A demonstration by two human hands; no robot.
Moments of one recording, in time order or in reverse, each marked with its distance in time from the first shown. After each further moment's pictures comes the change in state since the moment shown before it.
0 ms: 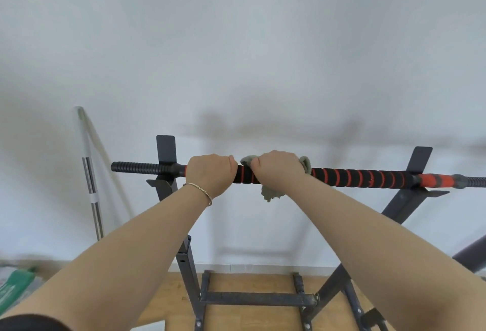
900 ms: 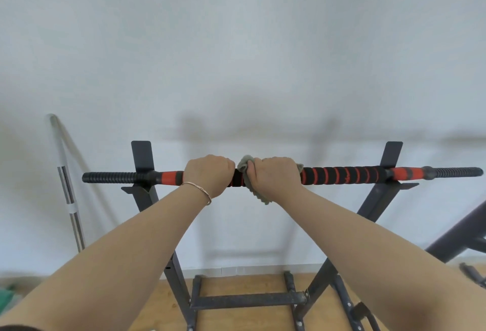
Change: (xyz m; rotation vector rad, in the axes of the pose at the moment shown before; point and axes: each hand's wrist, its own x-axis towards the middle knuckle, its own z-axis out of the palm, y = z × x) left_hand 0.020 0.032 -0.018 -0.103 -0.105 0.043; right_hand -0.039 0.026 0.007 -0.228 0.334 -0.014
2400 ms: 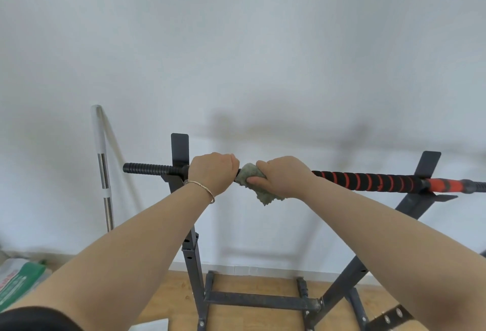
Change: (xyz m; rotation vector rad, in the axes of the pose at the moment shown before) left_hand -0.033 -0.048 0.013 0.075 0.072 -0.066; right_hand 0.024 -0.021 -0.011 0.224 -0.222 -0.309
